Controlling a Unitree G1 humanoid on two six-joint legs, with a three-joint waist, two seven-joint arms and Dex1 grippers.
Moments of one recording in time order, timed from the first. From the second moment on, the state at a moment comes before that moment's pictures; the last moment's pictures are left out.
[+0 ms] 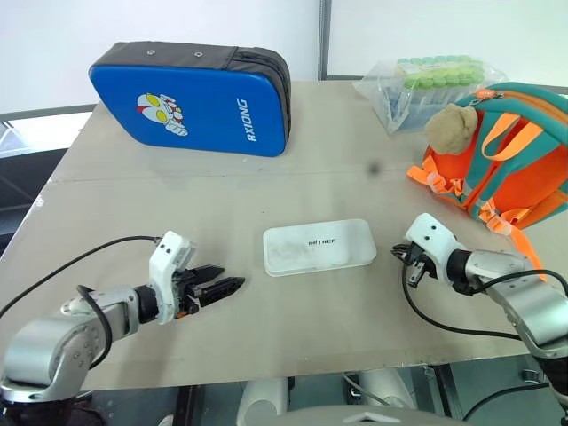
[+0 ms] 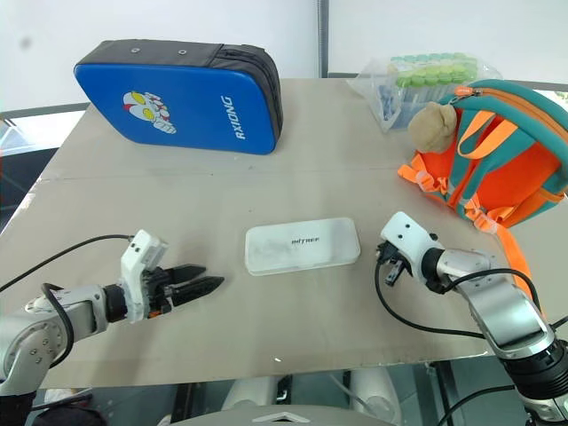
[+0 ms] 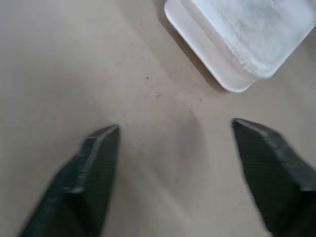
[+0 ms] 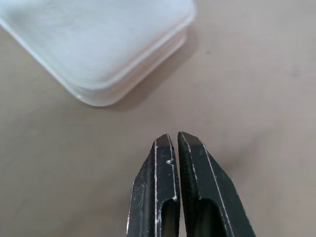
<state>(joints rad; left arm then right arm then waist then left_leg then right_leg) 0.13 0.81 0.34 -0.40 -0.83 1.00 -0.69 -0.18 -0.73 0.15 -0.47 0.18 0.80 0.68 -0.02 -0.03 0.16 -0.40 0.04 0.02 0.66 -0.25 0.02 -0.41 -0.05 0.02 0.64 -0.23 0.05</state>
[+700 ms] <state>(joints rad) -0.41 0.47 0.41 0.11 -1.32 1.59 -0.20 -0.40 -0.73 0.33 -0.24 0.09 0.63 0.83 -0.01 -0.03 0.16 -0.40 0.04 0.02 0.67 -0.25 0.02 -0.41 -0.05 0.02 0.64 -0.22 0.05</state>
